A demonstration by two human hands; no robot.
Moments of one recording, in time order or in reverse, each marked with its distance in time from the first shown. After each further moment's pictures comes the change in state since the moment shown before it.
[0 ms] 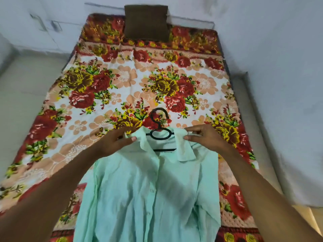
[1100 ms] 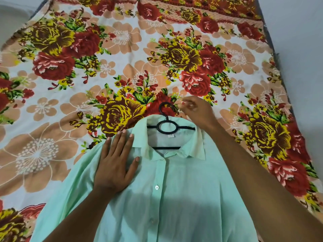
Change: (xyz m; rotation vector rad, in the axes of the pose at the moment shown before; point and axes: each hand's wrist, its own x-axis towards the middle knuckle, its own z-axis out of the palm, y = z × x) left_hand 0.057 -0.169 0.166 0.648 0.361 0.059; right_hand 0.220 0.102 0.113 0.019 0.259 -0.062
